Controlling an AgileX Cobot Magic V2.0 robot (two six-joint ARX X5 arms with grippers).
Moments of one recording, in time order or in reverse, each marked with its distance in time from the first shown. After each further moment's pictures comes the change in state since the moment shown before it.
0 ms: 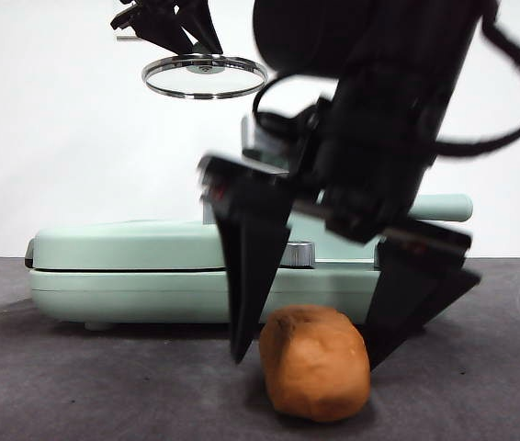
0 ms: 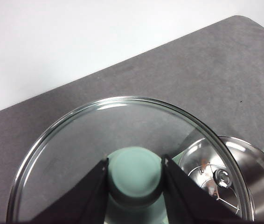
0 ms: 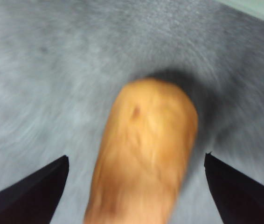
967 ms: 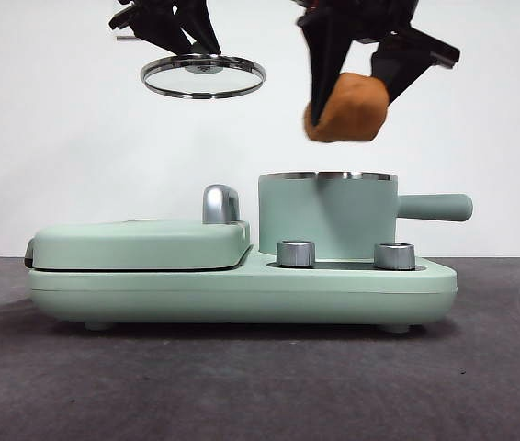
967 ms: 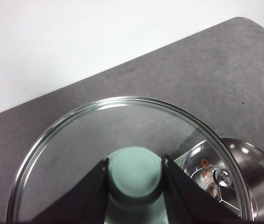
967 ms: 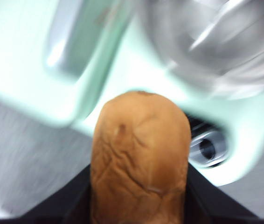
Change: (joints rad) left arm 0.006 0.000 0.000 0.006 0.000 0.000; right arm -0.336 0.098 0.746 -0.588 -0.027 -0.245
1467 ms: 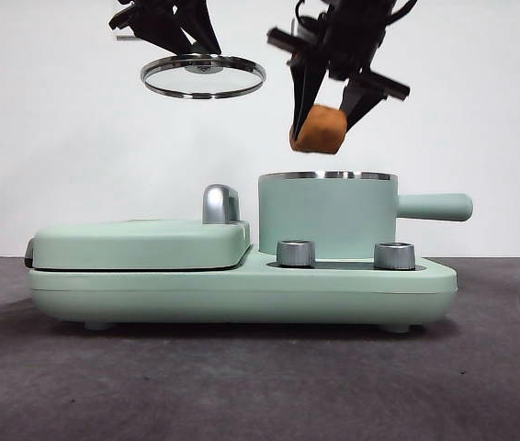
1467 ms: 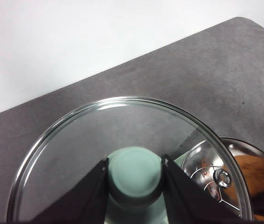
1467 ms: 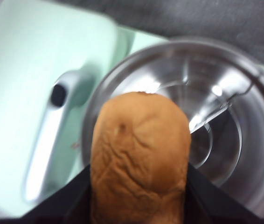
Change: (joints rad) left arm 0.000 0.000 0.000 0.000 0.000 0.000; right arm -0.126 0.461 0.650 -0.156 -0.074 -0.063
